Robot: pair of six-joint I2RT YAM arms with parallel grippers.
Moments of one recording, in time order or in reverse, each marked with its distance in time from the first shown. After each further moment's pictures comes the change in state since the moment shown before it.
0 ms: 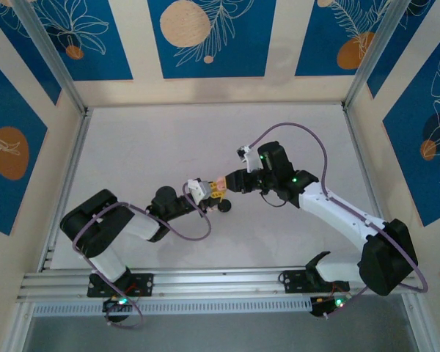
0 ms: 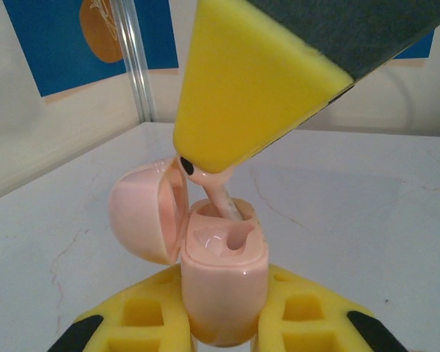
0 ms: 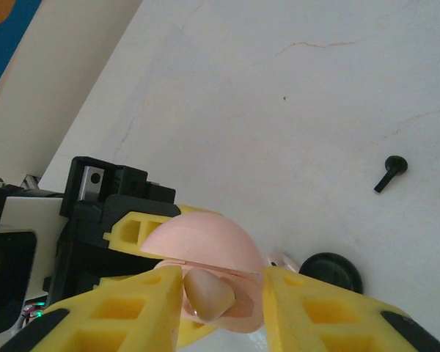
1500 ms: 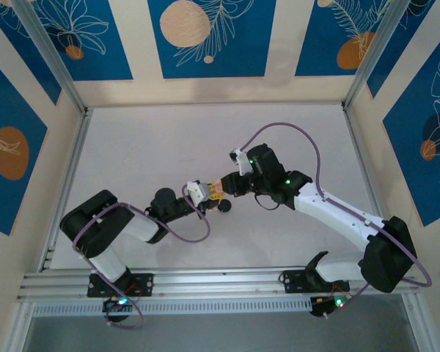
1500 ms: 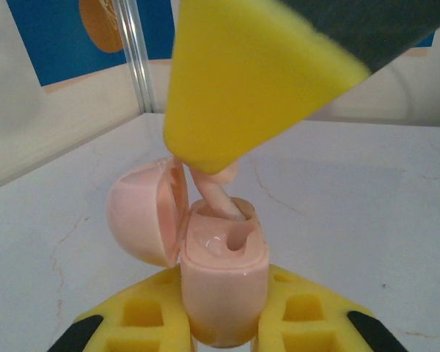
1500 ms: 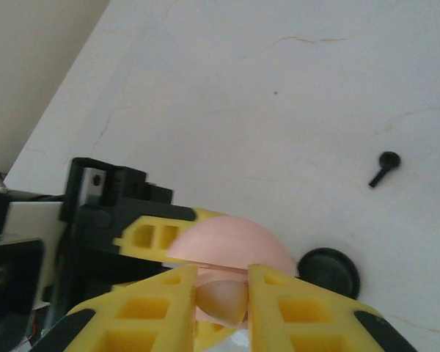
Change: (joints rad) left arm 0.000 -0.001 -0.024 0.000 -0.013 0.007; right arm 0.133 0.015 0.067 -0.074 0.167 0.003
